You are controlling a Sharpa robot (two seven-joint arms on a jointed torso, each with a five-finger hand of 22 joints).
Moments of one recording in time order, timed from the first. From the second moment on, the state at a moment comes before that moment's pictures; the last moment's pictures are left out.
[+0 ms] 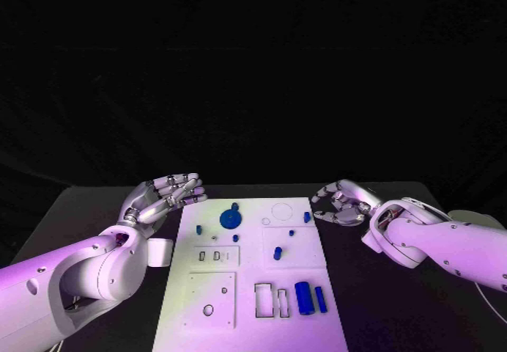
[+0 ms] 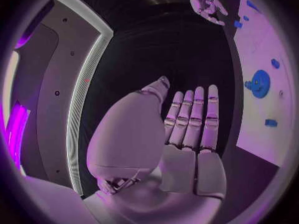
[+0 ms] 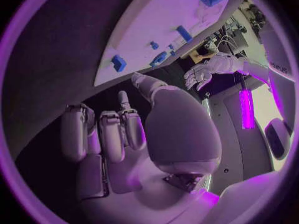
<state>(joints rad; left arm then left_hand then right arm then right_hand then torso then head) 1.12 -0.92 0.06 1.66 0.01 -0.39 0.54 1.52 -0.14 0.31 0.21 0.06 0.85 0.22 0.23 0.15 0.97 0.20 0.08 0.07 0.90 0.16 0.26 0.20 0.17 0.83 0.27 0.30 0.11 1.23 -0.99 -0.12 1.45 -1.09 -0.48 0.12 1.30 -0.23 0.48 0.08 0.20 0.85 0.17 0.25 0.31 1.46 0.09 1.45 1.31 1.46 0.01 1.54 1.31 0.05 1.42 0.12 1.39 1.31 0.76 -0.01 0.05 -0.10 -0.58</state>
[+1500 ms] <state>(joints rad) 1.11 -0.93 0.06 1.66 0.01 -0.38 0.53 1.53 -0.14 0.31 0.21 0.06 0.85 0.22 0.23 0.15 0.97 0.19 0.08 0.07 0.90 0.16 0.26 0.20 0.17 0.83 0.27 0.30 0.10 1.18 -0.88 -0.12 1.32 -1.07 -0.45 0.15 1.30 -0.20 0.49 0.06 0.16 0.88 0.17 0.24 0.32 1.46 0.09 1.45 1.31 1.46 0.02 1.54 1.31 0.05 1.42 0.12 1.38 1.31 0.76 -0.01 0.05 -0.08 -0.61</state>
